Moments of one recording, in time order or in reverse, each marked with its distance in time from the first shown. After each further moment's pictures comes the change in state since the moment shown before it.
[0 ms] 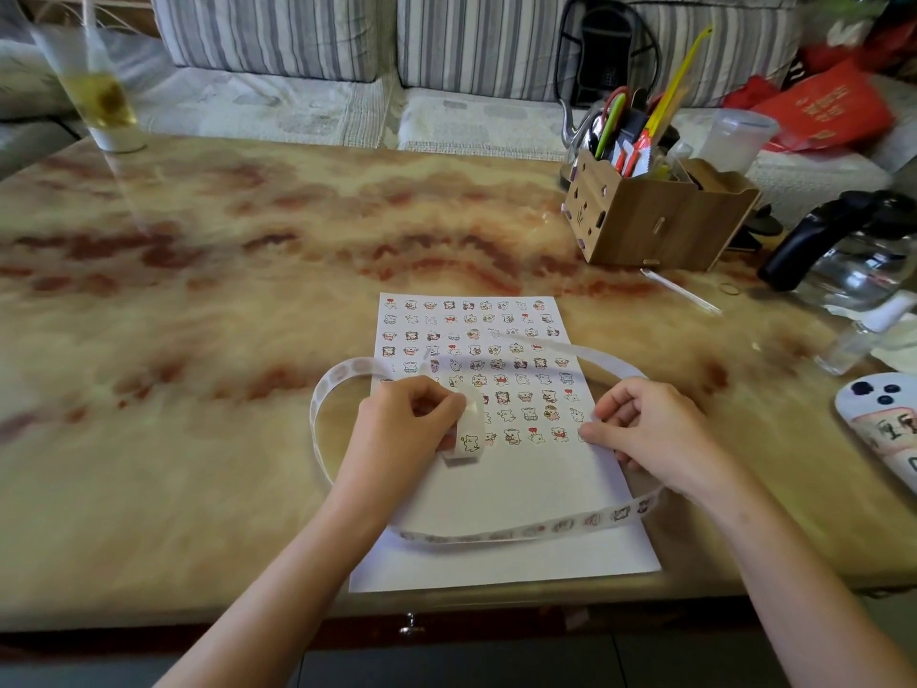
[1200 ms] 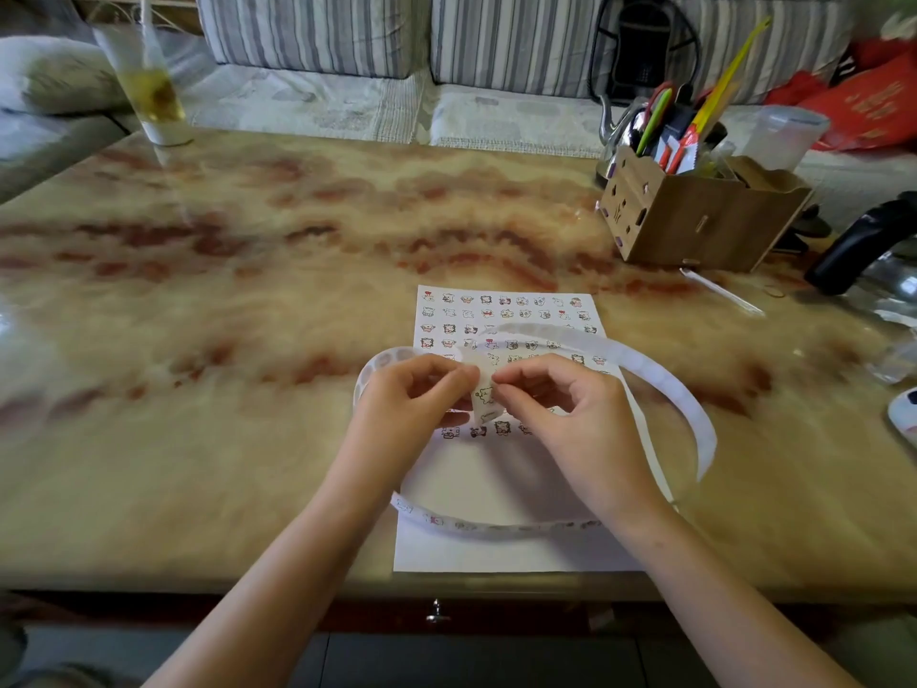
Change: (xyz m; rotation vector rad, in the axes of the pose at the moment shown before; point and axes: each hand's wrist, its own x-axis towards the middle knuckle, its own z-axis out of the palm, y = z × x) left_hand -0.008 0.006 -0.028 -0.326 -0.048 0.044; right_hand -0.036 -0.067 0.064 0.481 0.016 -0.498
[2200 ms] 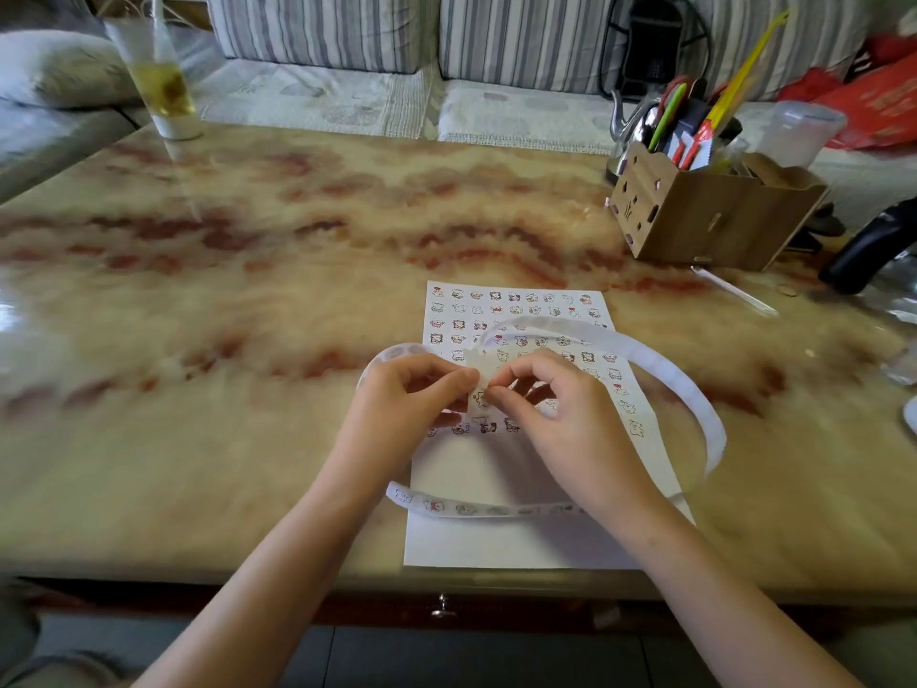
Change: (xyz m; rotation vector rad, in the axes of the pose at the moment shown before) left_hand 0.003 -0.003 -0.012 0.121 0.030 0.000; right_hand 0.004 0.001 0.010 -0.235 -0.088 -0.006
